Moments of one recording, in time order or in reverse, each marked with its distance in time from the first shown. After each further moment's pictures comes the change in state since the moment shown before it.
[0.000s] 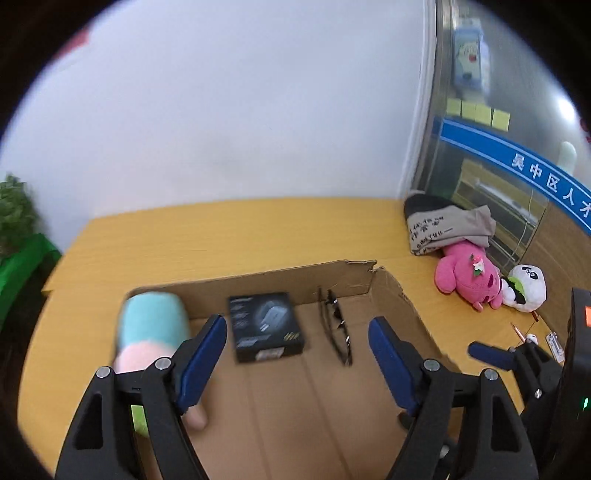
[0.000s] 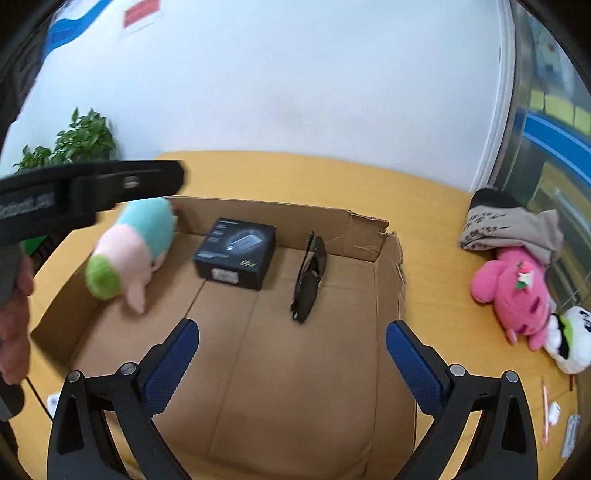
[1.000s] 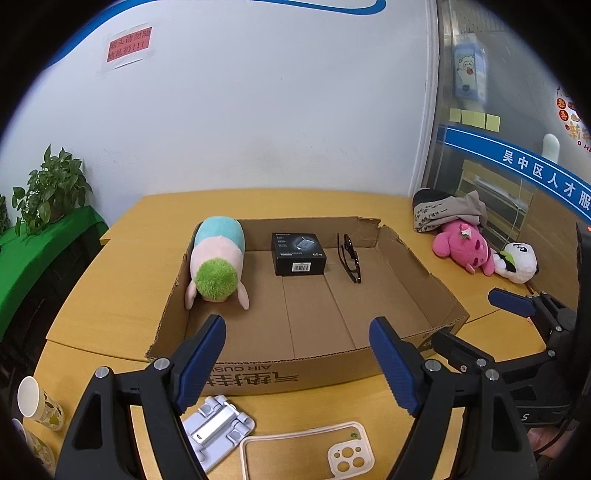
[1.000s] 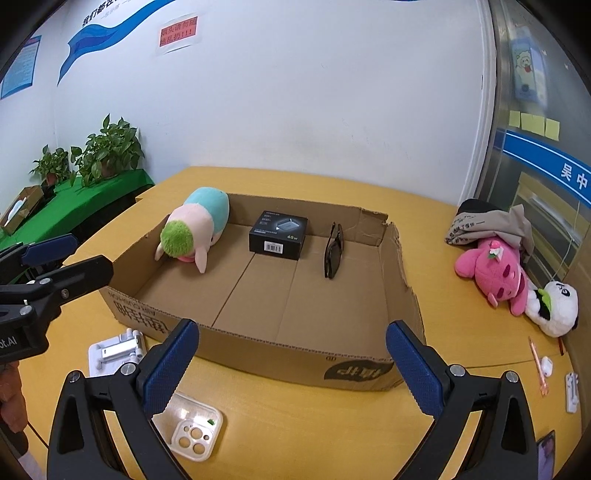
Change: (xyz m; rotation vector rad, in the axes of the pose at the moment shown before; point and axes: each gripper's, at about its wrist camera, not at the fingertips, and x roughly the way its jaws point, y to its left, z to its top) left arm -0.136 0.003 -0.125 -0.040 -0.038 0.083; right arm -0.083 0.056 -0.094 -0.013 -0.100 -0.003
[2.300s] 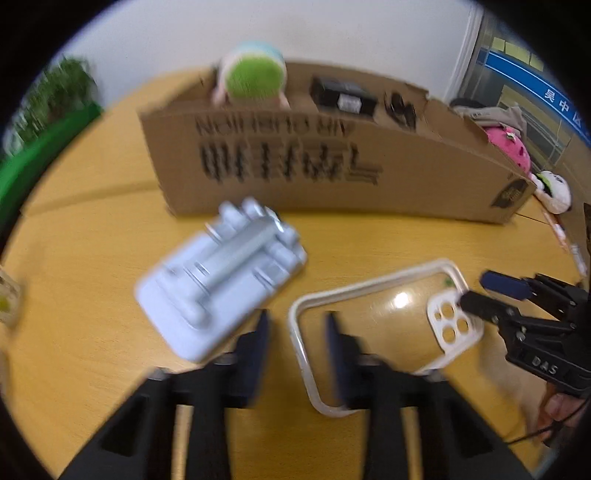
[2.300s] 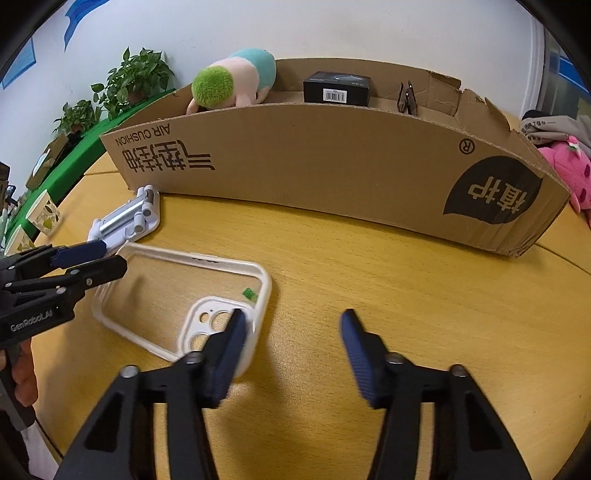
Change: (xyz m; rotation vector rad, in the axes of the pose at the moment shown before) left arm 0.068 0.058 -0.147 -0.111 0.410 -0.005; right arm 0.090 0.037 -0.123 0.012 0.317 0.201
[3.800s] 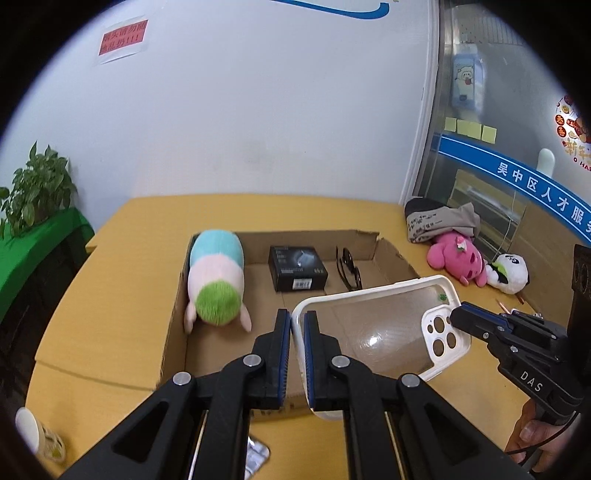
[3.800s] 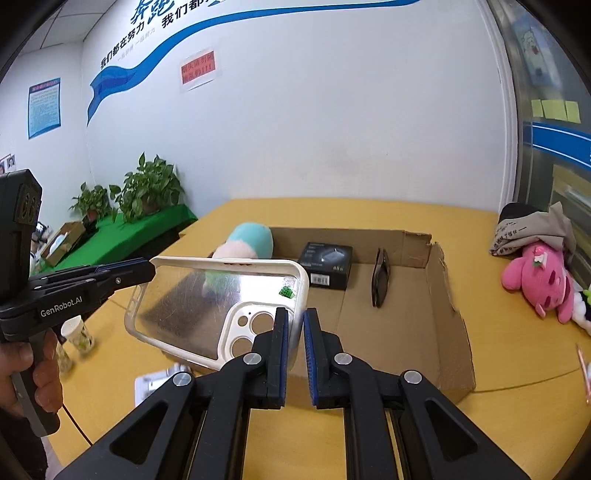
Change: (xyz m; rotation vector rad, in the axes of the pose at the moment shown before) left arm -0.116 -0.039 0.147 0.115 -0.416 -0.065; right arm -0.129 -0.011 0.102 0.030 -0.438 -0.008
